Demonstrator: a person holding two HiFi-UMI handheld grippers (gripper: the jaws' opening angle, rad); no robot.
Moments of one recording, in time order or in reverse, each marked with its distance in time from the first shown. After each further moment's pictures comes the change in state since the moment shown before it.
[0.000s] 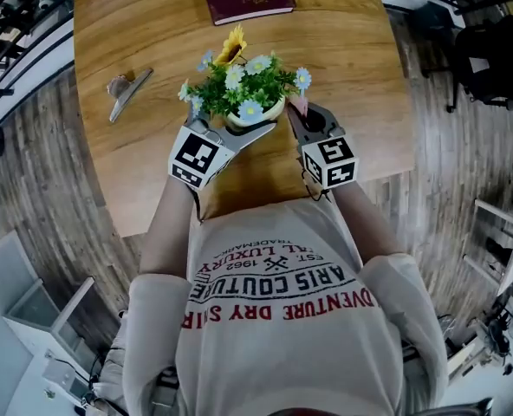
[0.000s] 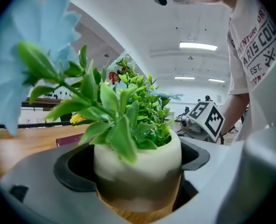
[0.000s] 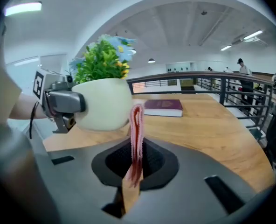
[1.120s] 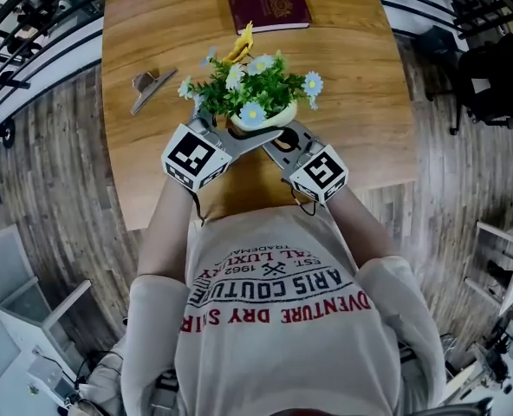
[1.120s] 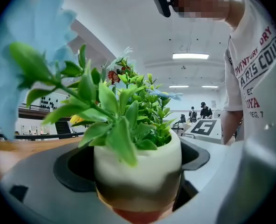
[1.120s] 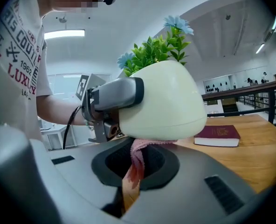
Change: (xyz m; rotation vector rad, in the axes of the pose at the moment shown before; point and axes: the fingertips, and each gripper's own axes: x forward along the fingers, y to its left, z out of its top) left arm -0.053 -0.011 0.057 0.025 -0.126 -0.041; right arm -0.016 0.145 0.053 -0.184 -0.280 0.466
